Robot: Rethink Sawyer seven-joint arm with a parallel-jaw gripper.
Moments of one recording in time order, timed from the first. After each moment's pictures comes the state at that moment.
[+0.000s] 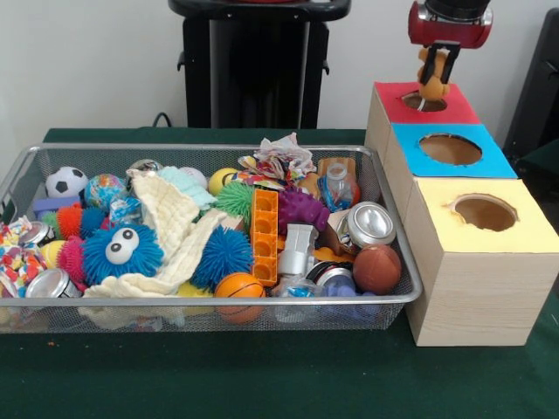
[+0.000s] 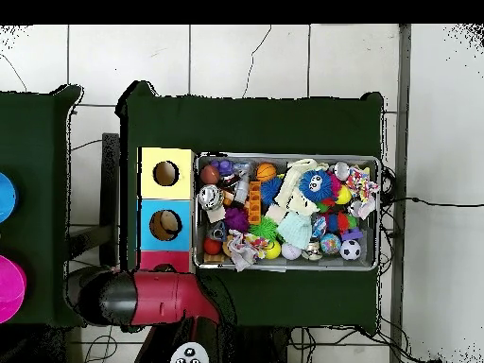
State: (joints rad) arm 0.22 -0.80 -0.12 2.00 0.17 0.58 1.80
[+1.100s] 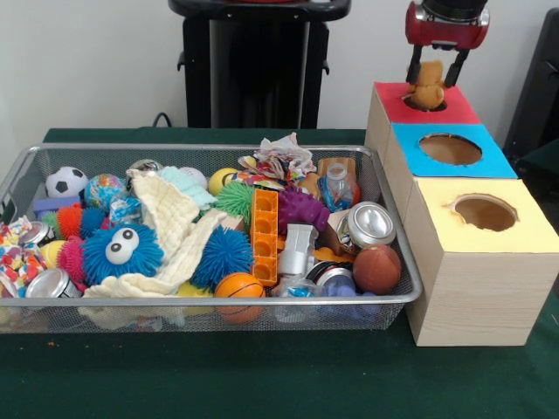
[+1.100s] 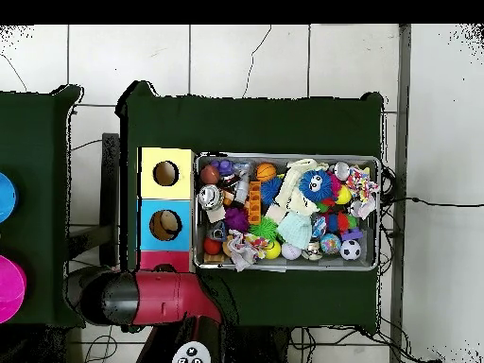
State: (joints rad) arm 0.22 -0.80 -0.12 2.00 0.16 0.58 1.80
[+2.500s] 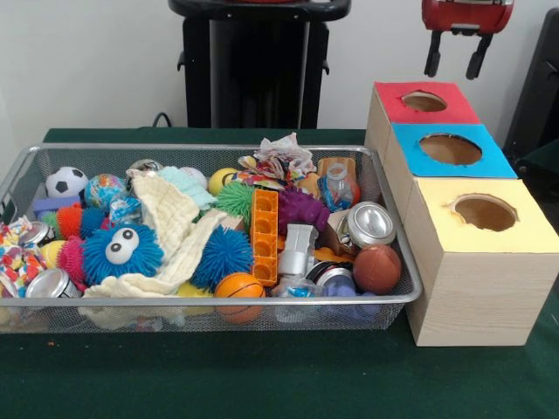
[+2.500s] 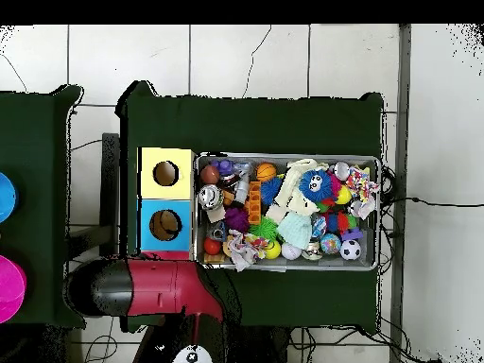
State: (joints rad) arm 0.20 -0.86 -0.11 1.93 0.16 0.62 1.80
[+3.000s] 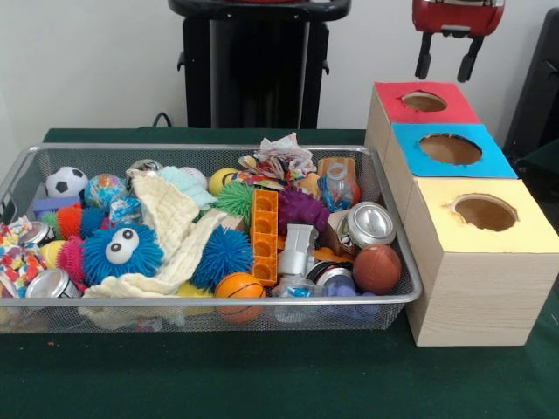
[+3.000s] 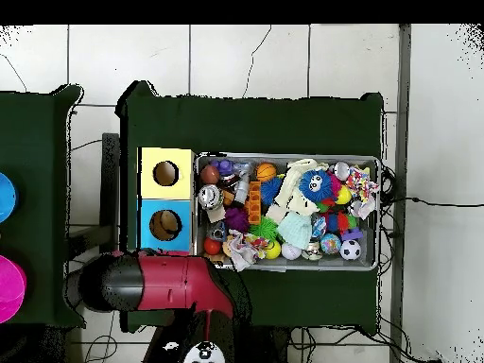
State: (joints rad) arm 0.17 -0.86 -0.11 1.92 0.14 0.62 1.80
